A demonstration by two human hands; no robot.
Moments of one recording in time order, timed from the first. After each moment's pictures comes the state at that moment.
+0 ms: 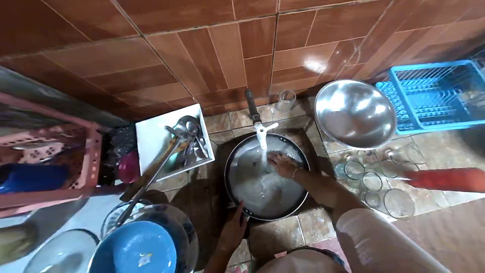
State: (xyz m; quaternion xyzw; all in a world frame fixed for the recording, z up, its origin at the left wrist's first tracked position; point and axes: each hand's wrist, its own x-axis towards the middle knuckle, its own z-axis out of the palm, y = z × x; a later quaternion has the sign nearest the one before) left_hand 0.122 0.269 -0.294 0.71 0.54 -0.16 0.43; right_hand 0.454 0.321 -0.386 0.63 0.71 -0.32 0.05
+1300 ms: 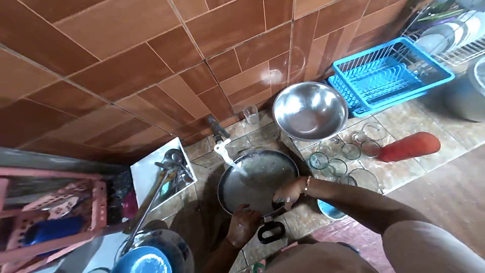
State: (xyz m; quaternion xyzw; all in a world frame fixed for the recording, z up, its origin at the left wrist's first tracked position) left_hand 0.212 0.259 -0.260 0.98 0.13 0.13 0.12; right_hand 0.493 0.211 -0.218 0.44 0.70 -0.56 0.09
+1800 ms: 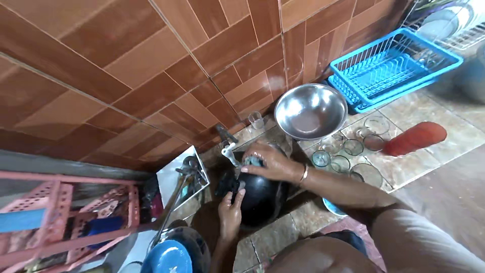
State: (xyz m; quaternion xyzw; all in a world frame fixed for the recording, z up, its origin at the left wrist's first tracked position) left_hand 0.251 0.264 -0.135 0.70 0.53 0.27 0.40; right_hand 0.481 0.245 -0.115 0.51 0.66 -0.20 -0.52
